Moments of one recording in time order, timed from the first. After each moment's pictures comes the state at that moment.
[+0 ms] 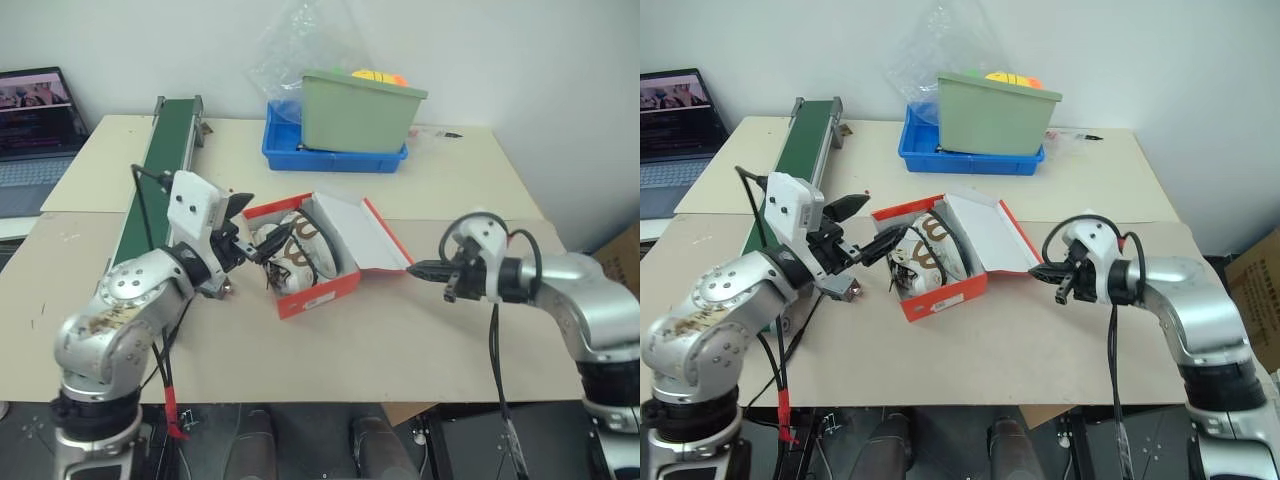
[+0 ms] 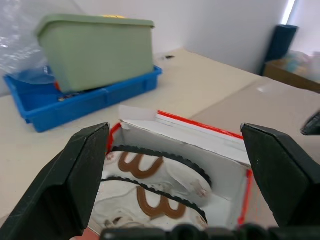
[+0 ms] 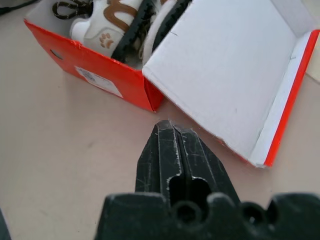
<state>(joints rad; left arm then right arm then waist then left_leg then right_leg) -0.42 0.60 0.17 -0.59 -0.64 0.90 -0.47 -0.31 -0.74 -0.06 -0.25 0.38 0.76 0.90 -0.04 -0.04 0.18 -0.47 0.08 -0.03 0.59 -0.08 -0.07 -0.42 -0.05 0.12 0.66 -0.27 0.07</state>
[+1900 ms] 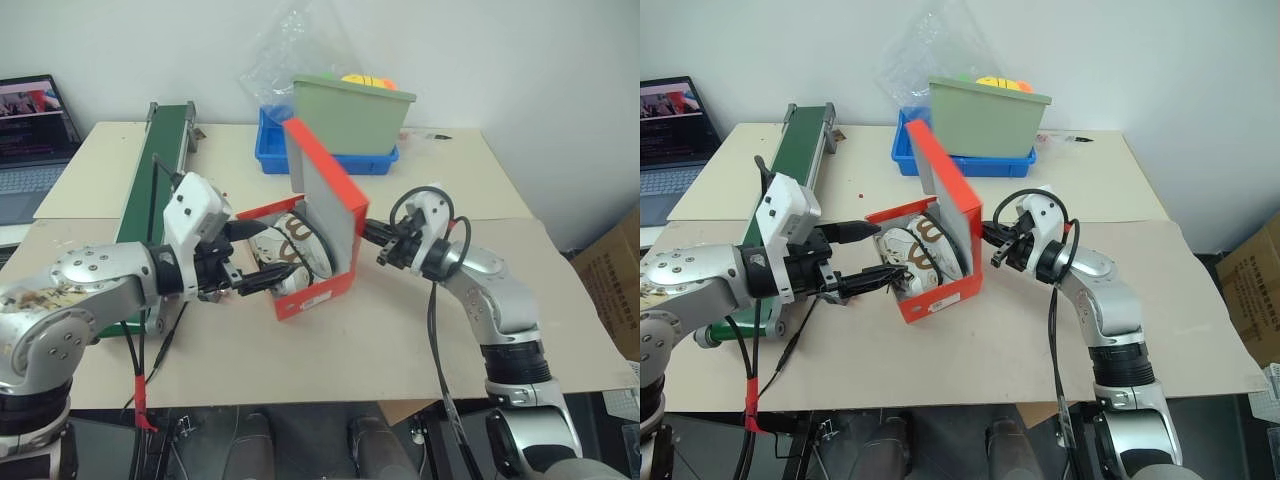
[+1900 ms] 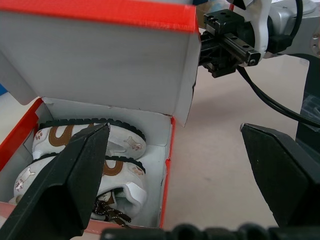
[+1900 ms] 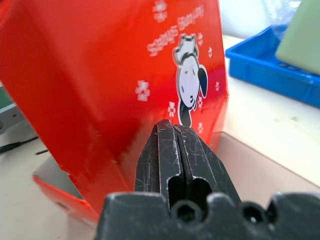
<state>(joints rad) -0.44 0.87 0.18 -0.62 -0.97 1.05 -0.52 -0.56 -0.34 0.02 -0.10 0.39 0.60 0.72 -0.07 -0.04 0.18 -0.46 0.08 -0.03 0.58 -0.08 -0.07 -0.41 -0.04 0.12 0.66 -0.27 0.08</state>
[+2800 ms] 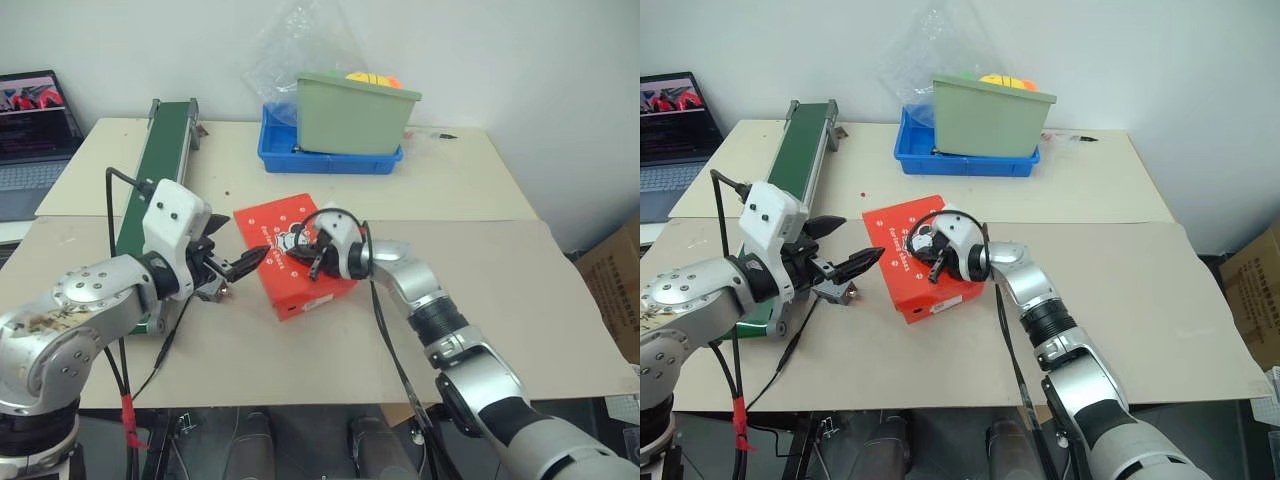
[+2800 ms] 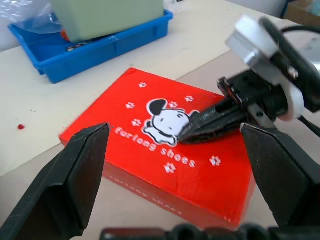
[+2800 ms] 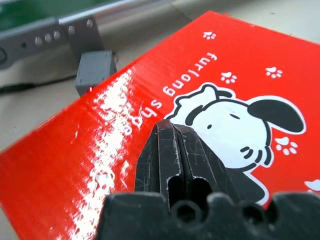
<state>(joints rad) -0.32 0.80 0.25 -0.67 -0.82 1.05 -0.25 -0.86 -0.13 0.30 0.61 0.11 0.20 0.82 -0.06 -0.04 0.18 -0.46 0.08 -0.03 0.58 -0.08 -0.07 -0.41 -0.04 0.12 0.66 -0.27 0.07</state>
